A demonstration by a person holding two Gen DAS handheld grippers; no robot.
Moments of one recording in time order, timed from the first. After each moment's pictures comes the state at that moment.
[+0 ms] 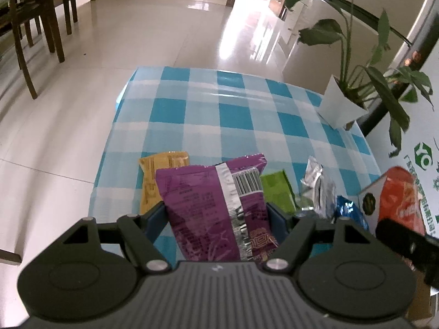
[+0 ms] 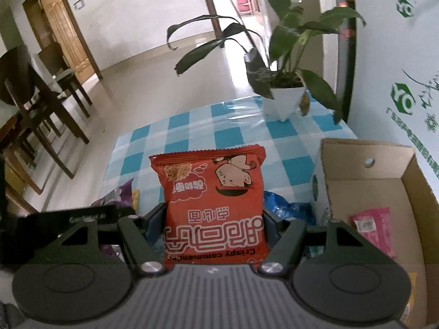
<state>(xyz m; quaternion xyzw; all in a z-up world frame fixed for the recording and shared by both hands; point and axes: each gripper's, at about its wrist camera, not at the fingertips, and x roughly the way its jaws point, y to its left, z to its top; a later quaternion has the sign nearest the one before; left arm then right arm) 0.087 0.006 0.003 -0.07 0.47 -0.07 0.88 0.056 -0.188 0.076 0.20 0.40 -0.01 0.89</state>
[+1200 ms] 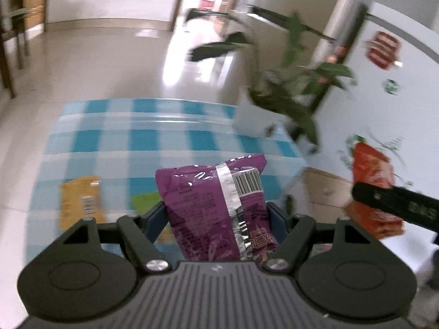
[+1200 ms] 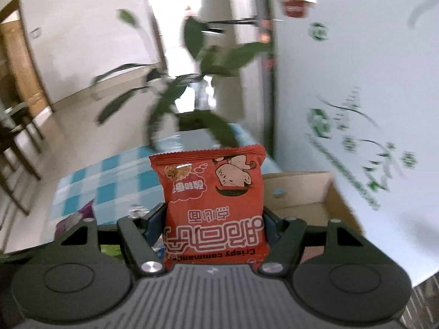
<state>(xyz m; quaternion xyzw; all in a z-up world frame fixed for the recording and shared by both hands) 0.055 -0.076 0.036 -0.07 0.40 -0.19 0.89 0.025 -0.270 0.090 0.19 0.36 -0.15 0.90</state>
